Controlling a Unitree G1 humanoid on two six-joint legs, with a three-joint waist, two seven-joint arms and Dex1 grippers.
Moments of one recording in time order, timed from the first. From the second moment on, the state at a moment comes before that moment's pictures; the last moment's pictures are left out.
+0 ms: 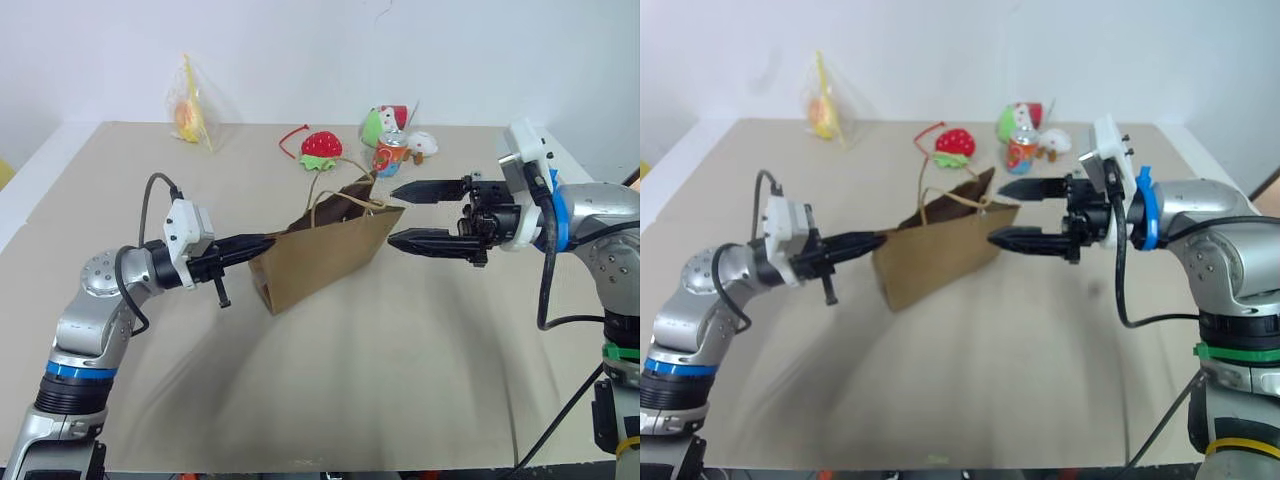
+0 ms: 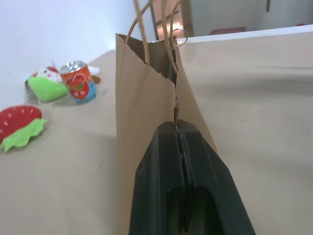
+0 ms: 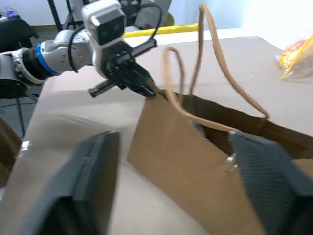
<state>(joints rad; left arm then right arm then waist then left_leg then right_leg) -0.41 0.60 0.04 -0.14 -0.49 0.19 -1.04 -0.72 -0.86 -0.09 -0.18 0.71 0.76 1.20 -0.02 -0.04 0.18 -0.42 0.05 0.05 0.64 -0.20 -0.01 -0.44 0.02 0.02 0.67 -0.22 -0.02</state>
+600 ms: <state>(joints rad) -0.40 0.62 0.05 -0.19 -0.54 0.19 -1.11 -0.75 -0.90 -0.08 -0.13 0.68 0.71 1.26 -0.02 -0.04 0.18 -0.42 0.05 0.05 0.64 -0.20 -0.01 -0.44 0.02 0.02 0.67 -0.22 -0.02</state>
